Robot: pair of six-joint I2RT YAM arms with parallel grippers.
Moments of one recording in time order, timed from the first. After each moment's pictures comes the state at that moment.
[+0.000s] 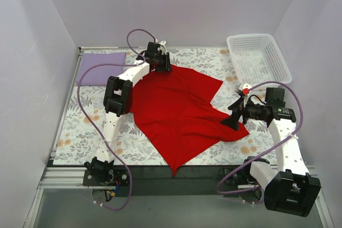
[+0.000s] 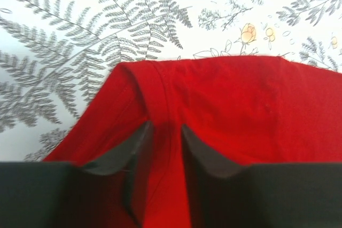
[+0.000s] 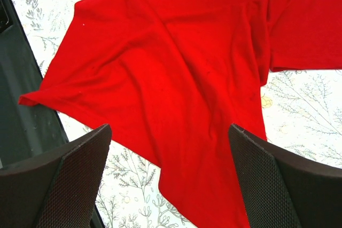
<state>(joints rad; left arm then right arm) -0.37 2.52 2.12 -0.33 0.28 -0.28 -0.14 0.97 0.76 -0.79 -1.08 -0.73</state>
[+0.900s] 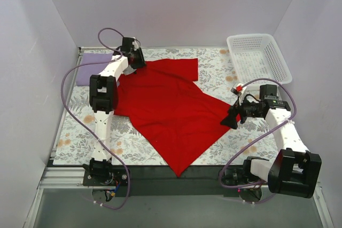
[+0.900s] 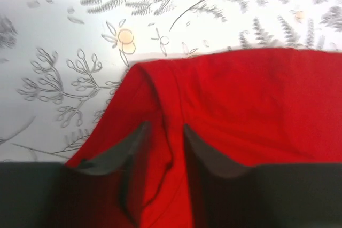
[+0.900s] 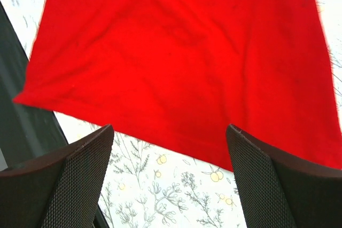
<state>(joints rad) -0.17 2.48 2.11 -0.45 0.15 -0.41 -0.12 1.14 0.77 -0.79 -0.98 -0.74</state>
